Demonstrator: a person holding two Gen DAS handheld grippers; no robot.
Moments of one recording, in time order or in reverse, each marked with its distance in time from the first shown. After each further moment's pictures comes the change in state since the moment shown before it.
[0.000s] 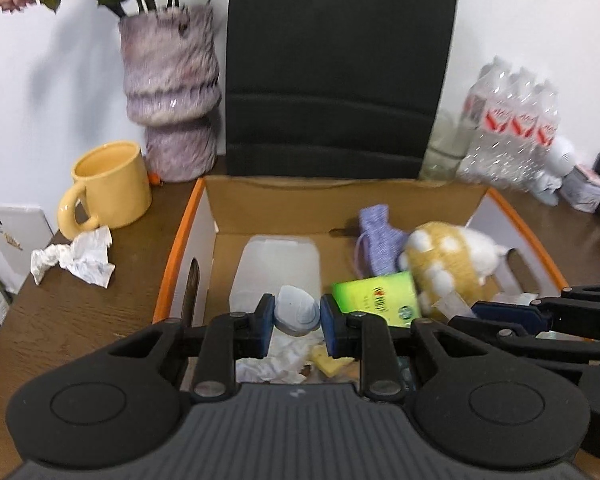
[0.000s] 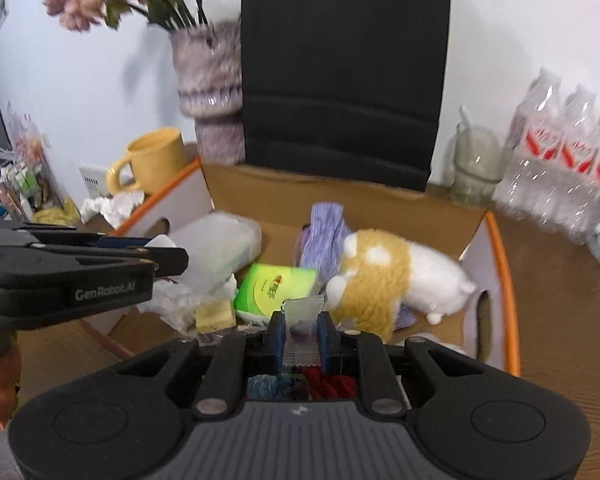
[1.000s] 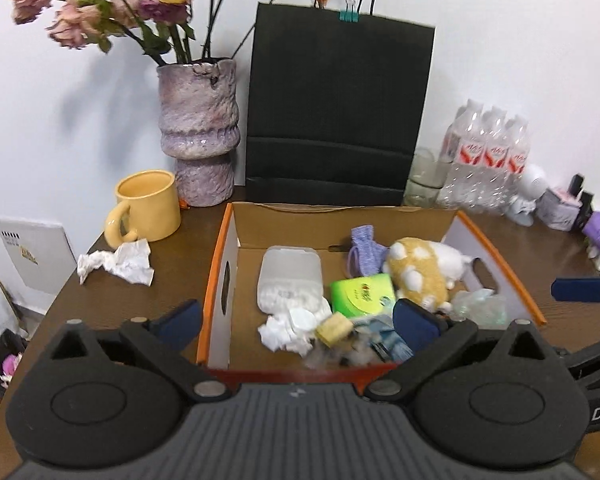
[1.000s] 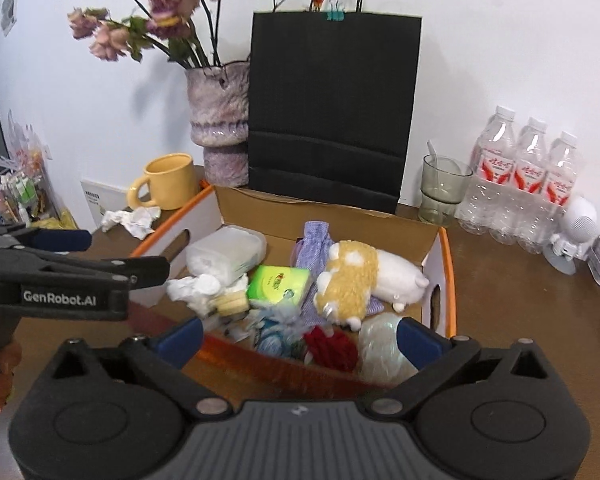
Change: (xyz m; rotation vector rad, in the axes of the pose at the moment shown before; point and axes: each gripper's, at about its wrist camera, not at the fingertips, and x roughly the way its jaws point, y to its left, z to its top) left arm -0.099 0.010 -0.025 -0.019 -0.116 -0.019; right arm -0.104 0.014 -0.019 -0.009 -0.080 -0.046
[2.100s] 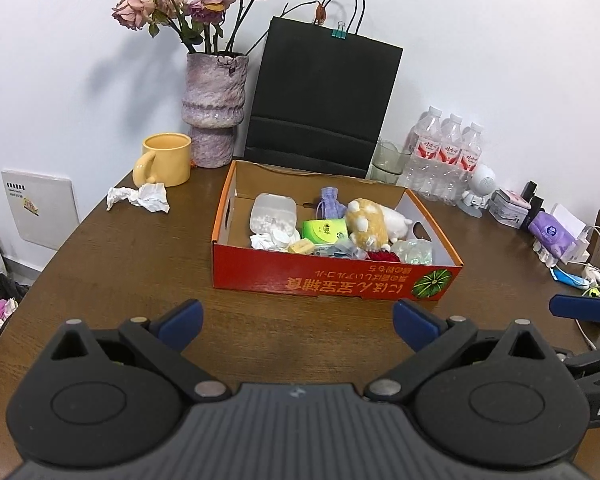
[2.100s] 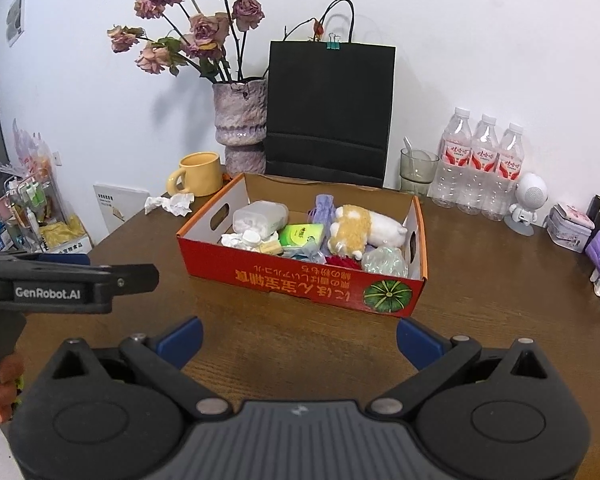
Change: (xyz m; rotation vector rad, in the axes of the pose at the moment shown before) left arm -0.120 0.005 -0.069 -0.095 0.006 -0.073; right arm -0.128 0.044 -0.073 0.031 -0.031 -0.039
